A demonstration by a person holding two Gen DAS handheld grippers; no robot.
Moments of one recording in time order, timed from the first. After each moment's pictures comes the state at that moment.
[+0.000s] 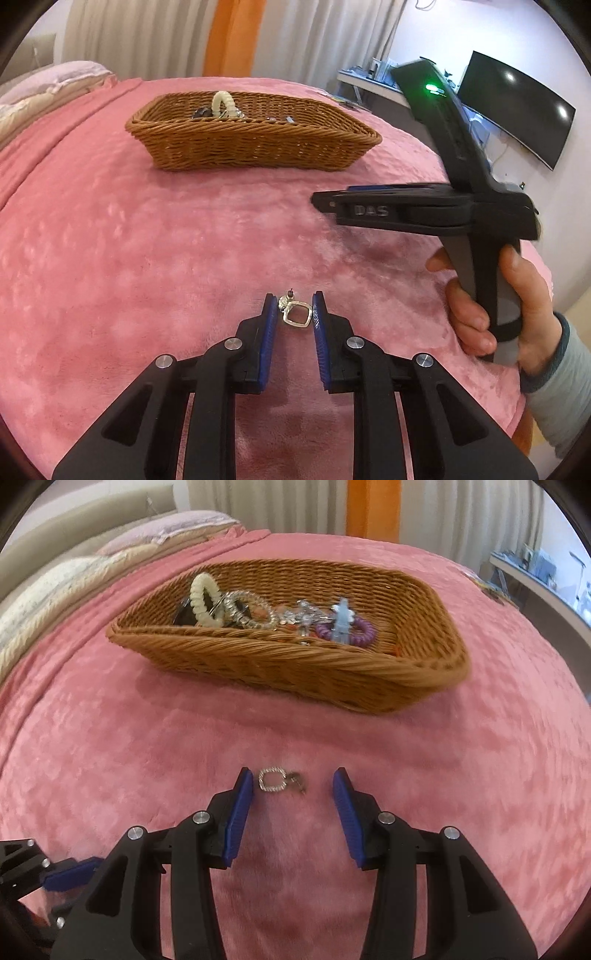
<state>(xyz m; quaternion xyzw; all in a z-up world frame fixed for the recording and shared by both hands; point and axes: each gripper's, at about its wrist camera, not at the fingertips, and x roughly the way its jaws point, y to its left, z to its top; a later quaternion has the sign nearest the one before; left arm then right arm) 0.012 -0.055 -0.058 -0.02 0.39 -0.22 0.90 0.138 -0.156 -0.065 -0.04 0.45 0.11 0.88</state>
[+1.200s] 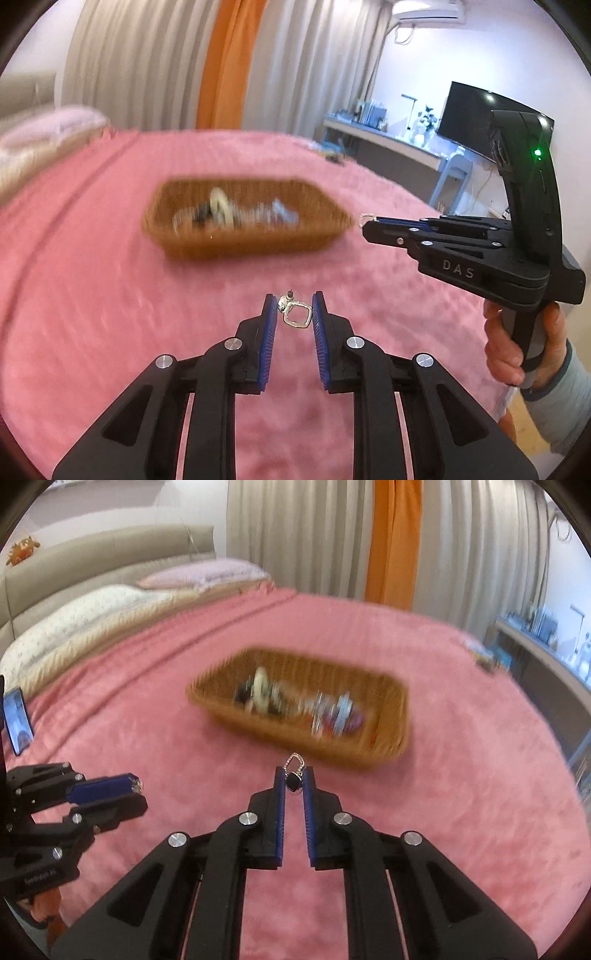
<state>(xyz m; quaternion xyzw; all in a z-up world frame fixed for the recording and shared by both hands) 0.003 -0.041 0.035 -0.02 0.29 -0.23 0.93 0.065 -0.171 0.047 -0.07 0.34 0.15 0.93</state>
